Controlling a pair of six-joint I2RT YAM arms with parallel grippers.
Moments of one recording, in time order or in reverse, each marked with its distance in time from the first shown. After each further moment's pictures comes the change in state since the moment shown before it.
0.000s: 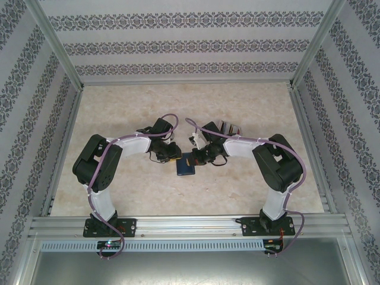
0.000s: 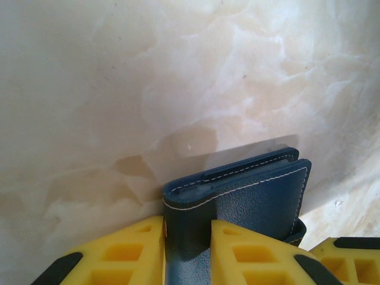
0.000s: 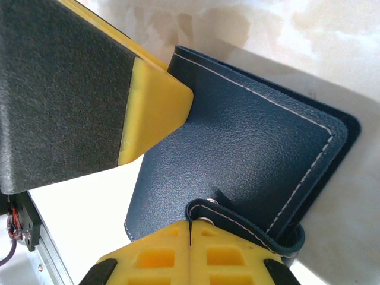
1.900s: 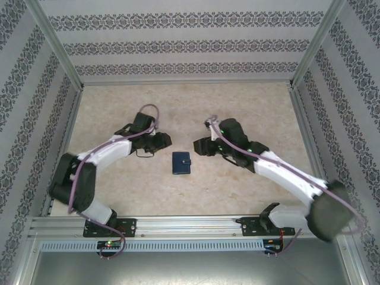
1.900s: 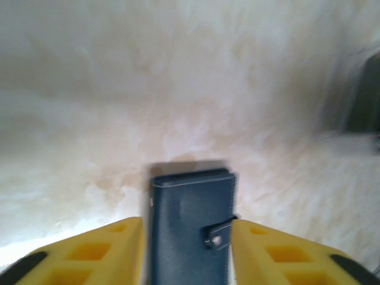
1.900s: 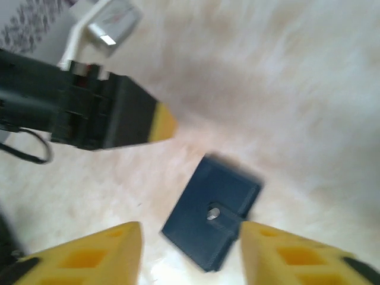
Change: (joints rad) left arm 0.129 -0.336 -0.111 0.035 -0.071 0.006; right arm 0.050 -0.649 -0.165 0.053 0.439 -0.013
